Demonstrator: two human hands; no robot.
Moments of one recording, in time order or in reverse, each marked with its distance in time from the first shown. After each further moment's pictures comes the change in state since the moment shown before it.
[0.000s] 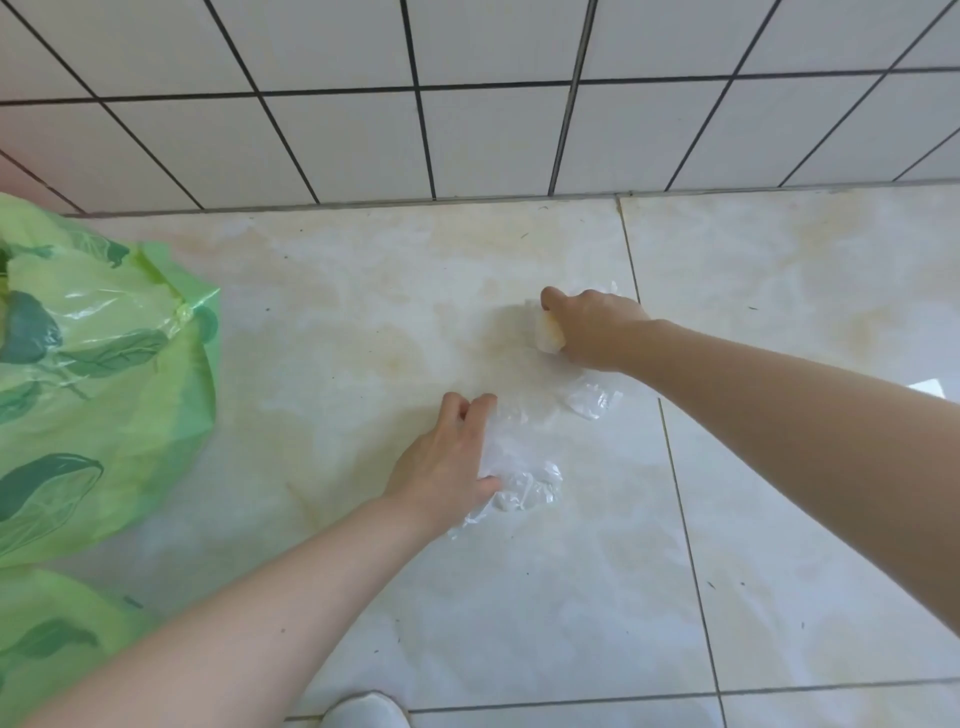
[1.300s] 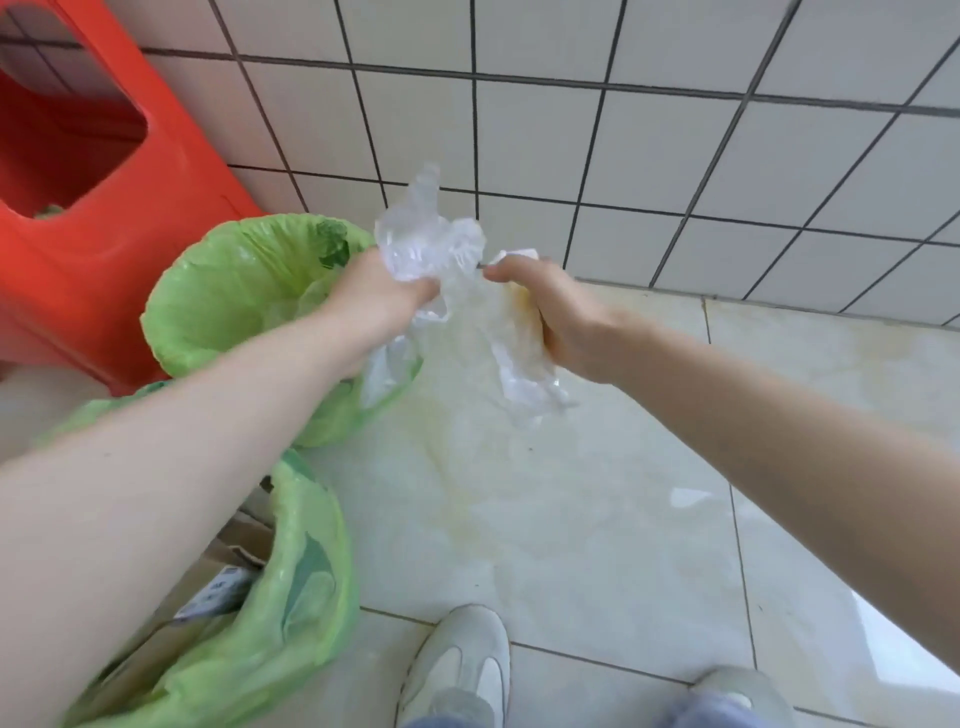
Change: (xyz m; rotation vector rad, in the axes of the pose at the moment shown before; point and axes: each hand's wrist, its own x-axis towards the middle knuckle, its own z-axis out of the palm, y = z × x) left_hand -0.134 -0.063 -0.209 -0.716 0.615 -0.286; right_hand -0.121 -0.188 -0.128 1.387 -0.196 -0.156
